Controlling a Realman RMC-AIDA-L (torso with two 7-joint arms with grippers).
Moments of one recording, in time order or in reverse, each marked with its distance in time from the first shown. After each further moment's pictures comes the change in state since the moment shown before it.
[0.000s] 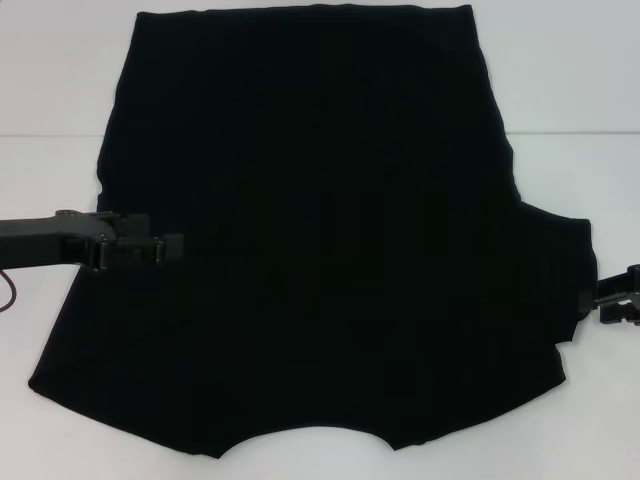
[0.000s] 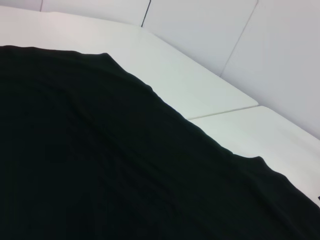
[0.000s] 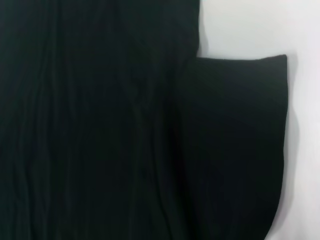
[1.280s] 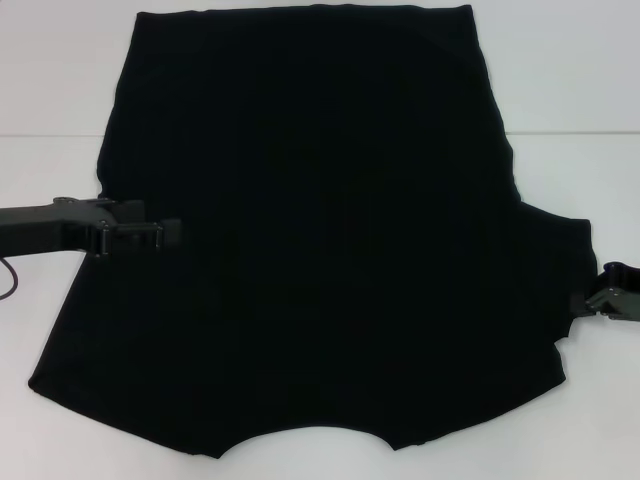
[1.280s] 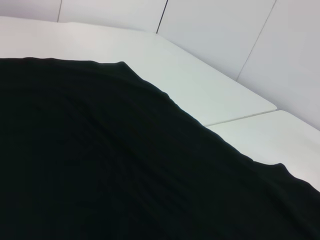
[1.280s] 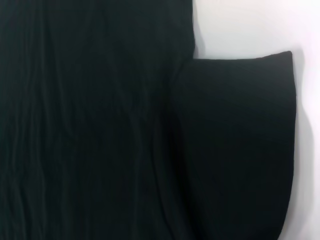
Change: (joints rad) left arm -0.010 -0.008 0.000 0.005 0.000 -0.059 0.008; right arm 0.027 0.018 -0.008 0.059 -0.002 0.084 0.053
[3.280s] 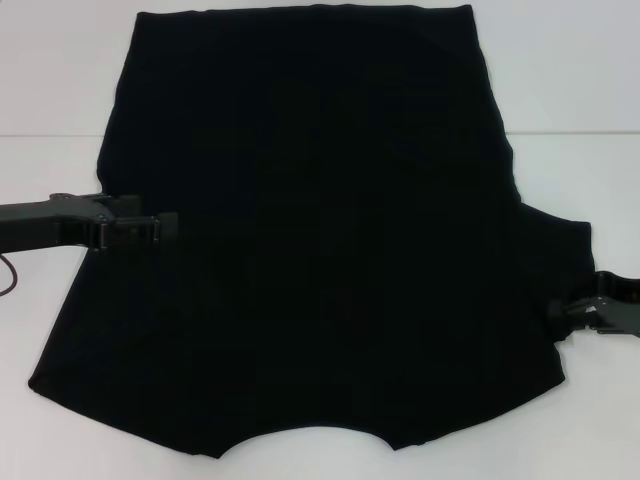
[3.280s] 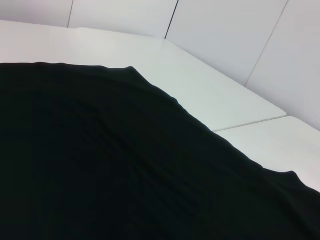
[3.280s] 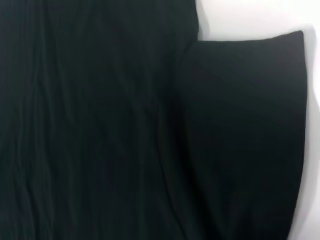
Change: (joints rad) left arm 0.003 -0.005 0.000 0.004 -0.011 -0.025 -0.006; right arm 0.007 -0.007 -0.003 0.072 0.029 0.021 -0.003
